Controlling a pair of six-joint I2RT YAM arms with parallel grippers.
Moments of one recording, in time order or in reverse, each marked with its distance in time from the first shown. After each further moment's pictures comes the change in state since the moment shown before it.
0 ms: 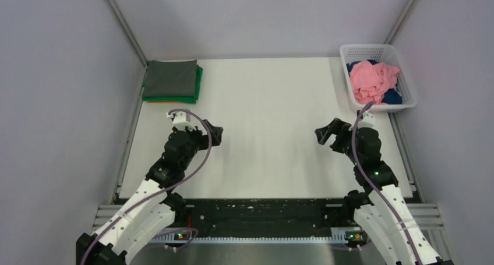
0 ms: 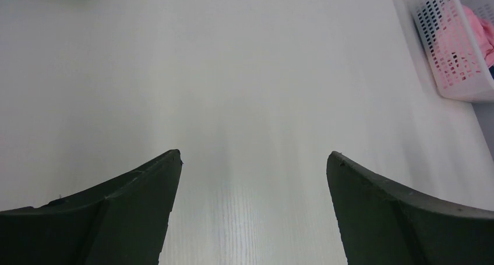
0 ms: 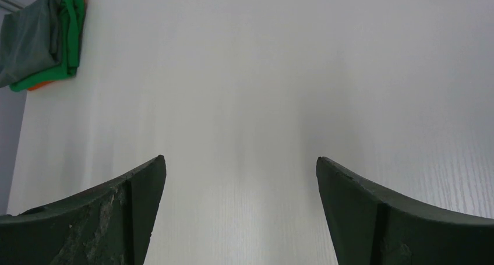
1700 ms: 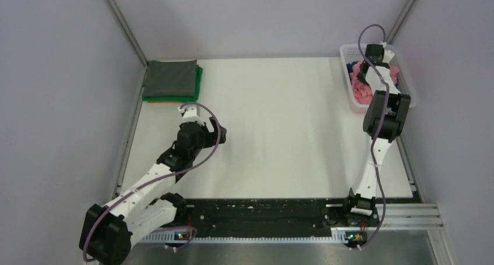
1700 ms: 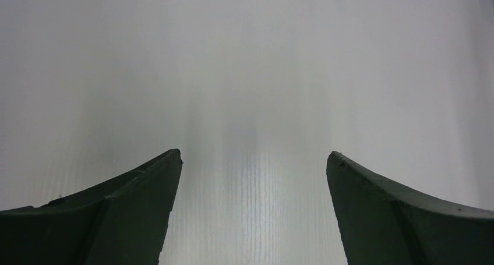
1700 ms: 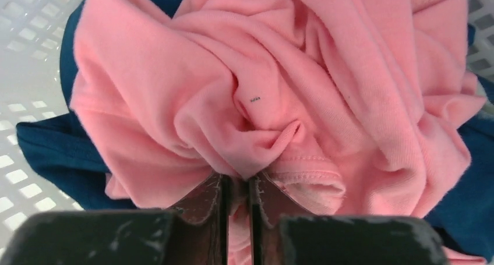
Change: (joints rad) left arm 0.000 0.245 0.046 0.017 -0.019 0.004; right arm -0.397 1.784 1.510 -0.164 0.360 -0.133
